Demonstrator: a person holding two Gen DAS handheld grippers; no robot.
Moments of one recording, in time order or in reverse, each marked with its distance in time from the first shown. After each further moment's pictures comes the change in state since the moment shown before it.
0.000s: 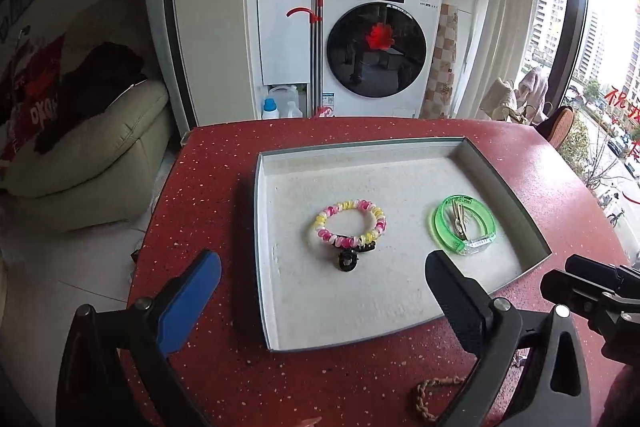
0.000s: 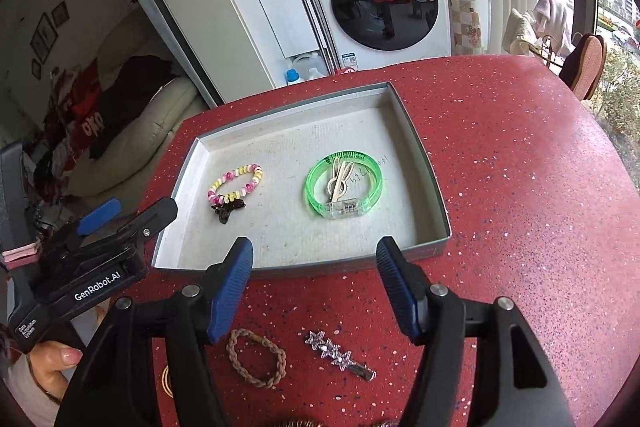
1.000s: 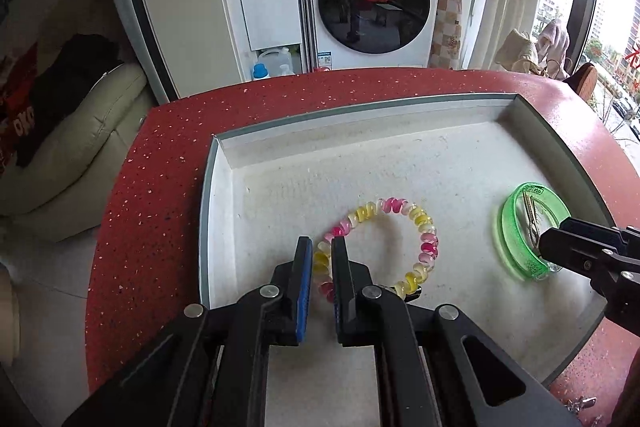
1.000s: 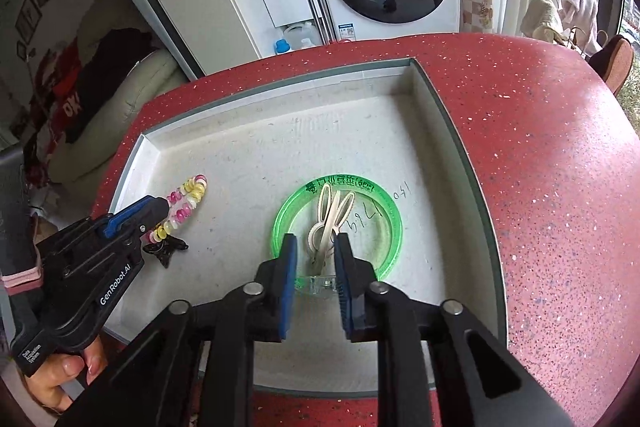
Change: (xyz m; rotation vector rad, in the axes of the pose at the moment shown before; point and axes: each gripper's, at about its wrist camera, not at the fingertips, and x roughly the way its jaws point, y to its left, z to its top) left arm 0.116 -0.007 0.020 0.076 0.138 0.030; right arm 0.098 -0.011 0.043 -0.020 0.107 -0.032
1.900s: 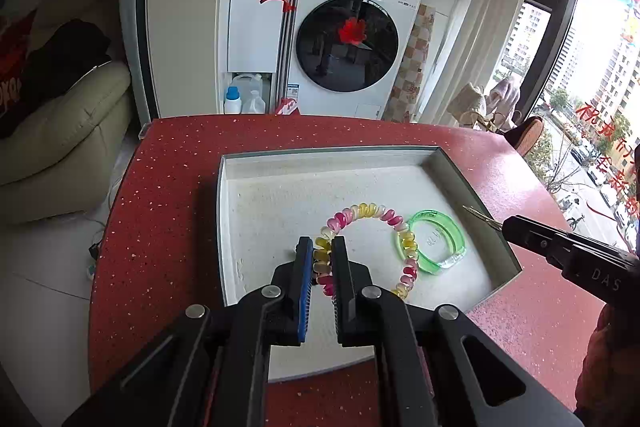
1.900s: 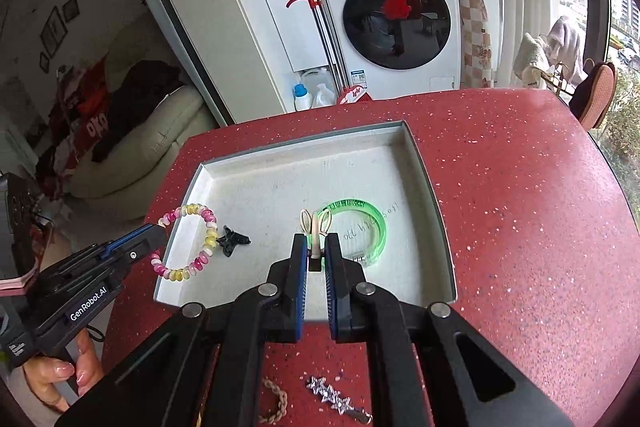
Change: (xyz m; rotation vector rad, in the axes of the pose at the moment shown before) left arm -0.084 0.020 -0.009 -0.105 -0.100 -0.193; right arm -0.083 0.018 -0.009 -0.029 -0.150 0.032
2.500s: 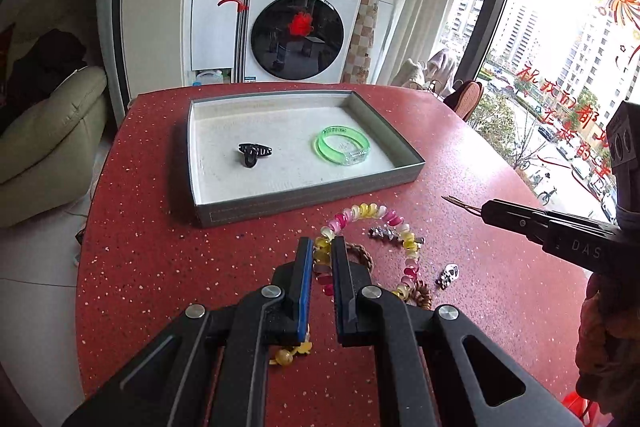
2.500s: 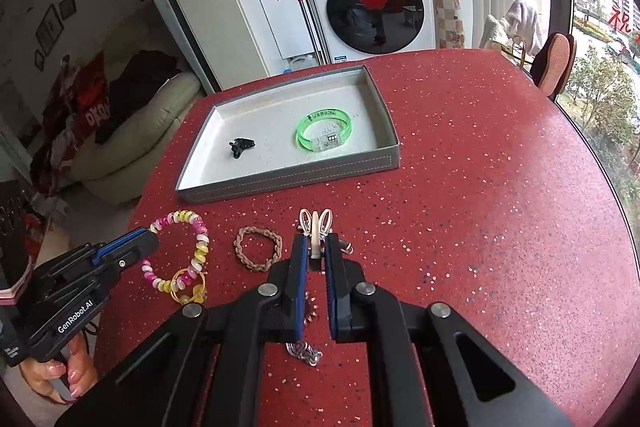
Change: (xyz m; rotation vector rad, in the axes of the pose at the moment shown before) left arm -0.116 -0.038 -0.107 0.089 -0.005 -0.129; right arm -0.106 0.002 -0.115 0.021 0.009 -0.041
